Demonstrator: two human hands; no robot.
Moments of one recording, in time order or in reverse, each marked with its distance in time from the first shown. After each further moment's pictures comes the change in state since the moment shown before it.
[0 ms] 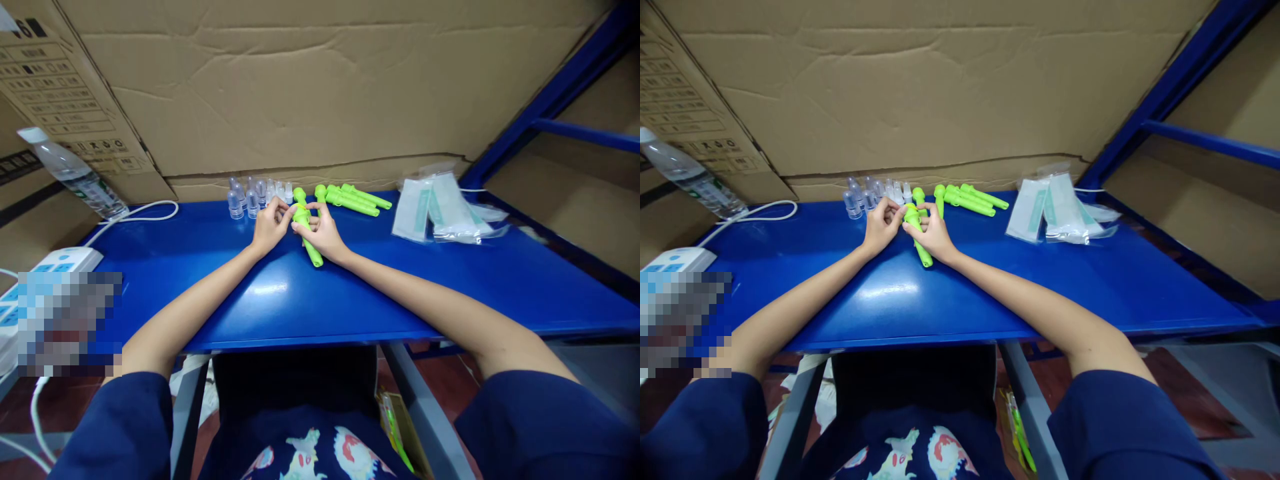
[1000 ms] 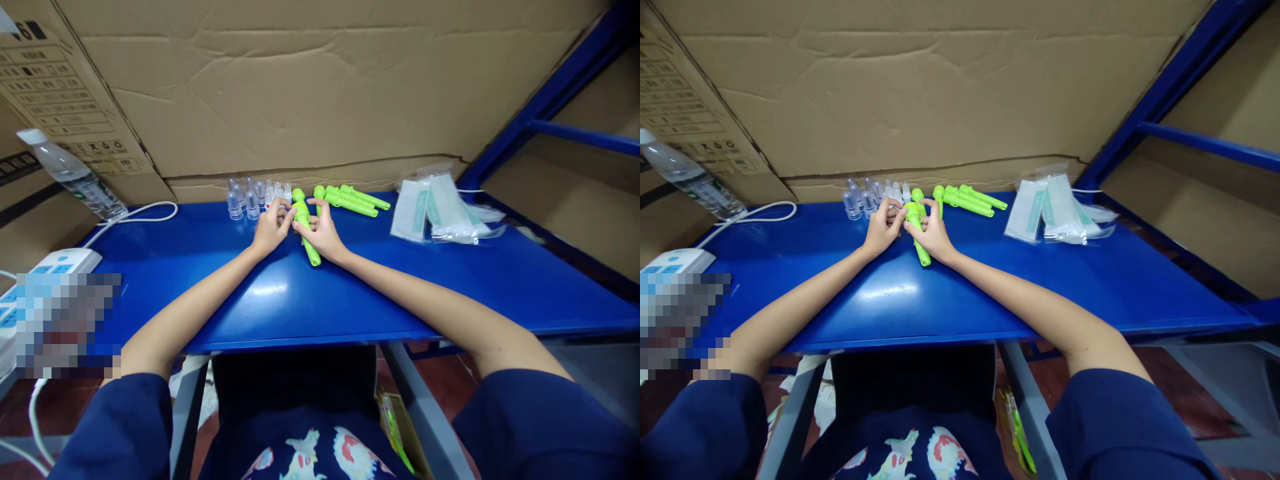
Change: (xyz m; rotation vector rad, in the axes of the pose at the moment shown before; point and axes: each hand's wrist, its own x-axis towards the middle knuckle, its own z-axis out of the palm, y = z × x) left_hand -0.004 0.004 0.001 -0.100 -0.096 -0.012; right_hand 0.000 -0.005 0.001 -0.003 0.041 -0.001
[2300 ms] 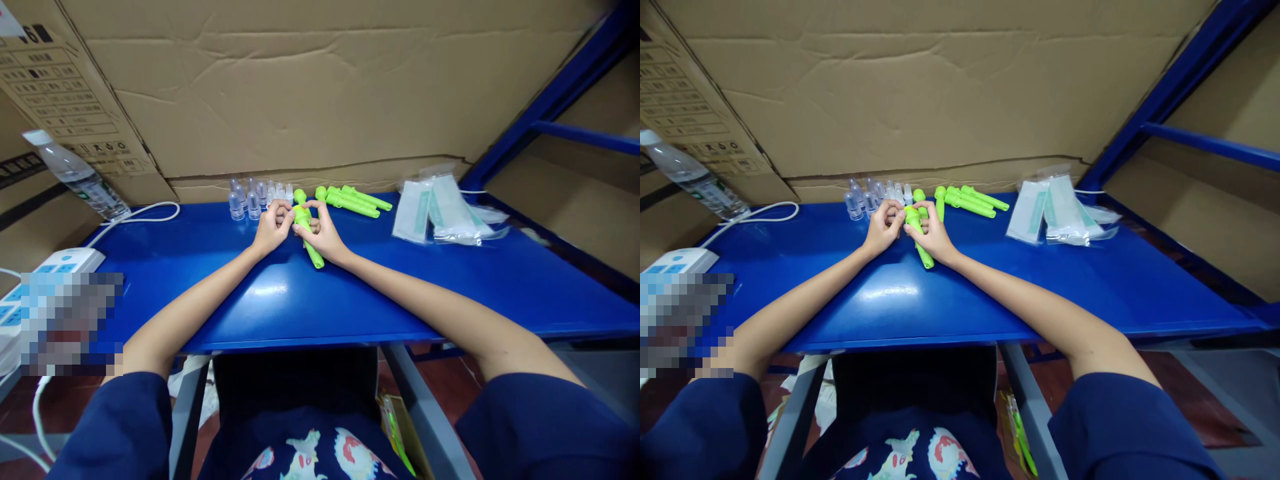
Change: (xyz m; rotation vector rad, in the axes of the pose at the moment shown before) left_hand 0.001 -0.006 -0.002 -0.167 -0.009 0.013; right_hand -0.004 -0.003 -0.002 0.027 -0.134 -0.073
